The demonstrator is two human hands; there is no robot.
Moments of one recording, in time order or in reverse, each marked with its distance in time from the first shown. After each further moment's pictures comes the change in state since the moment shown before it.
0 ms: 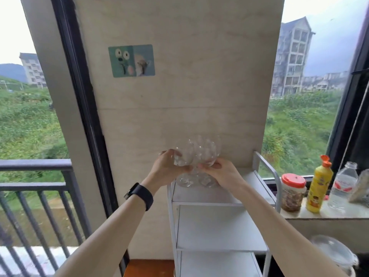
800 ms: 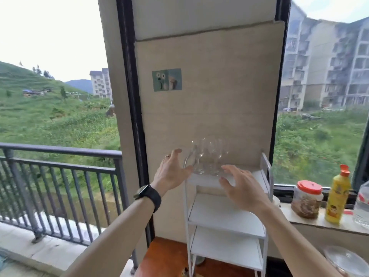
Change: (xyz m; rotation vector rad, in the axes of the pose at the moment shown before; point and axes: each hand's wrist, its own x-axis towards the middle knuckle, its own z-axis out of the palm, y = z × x) left_hand -0.151 0.054 -0.022 0.199 0.192 -0.114; right_hand -0.135 -0.025 -0.039 -0.688 -0.017 -0.307
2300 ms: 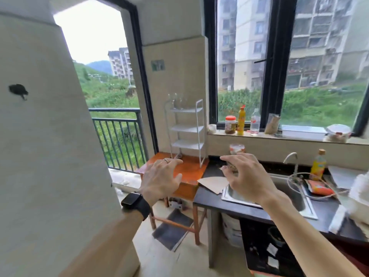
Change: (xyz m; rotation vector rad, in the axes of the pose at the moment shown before) left_hand -0.799 0.320 0.051 0.569 -0.003 0.097; right_hand -0.720 0.027 -0.412 -0.041 -0.004 -0.195
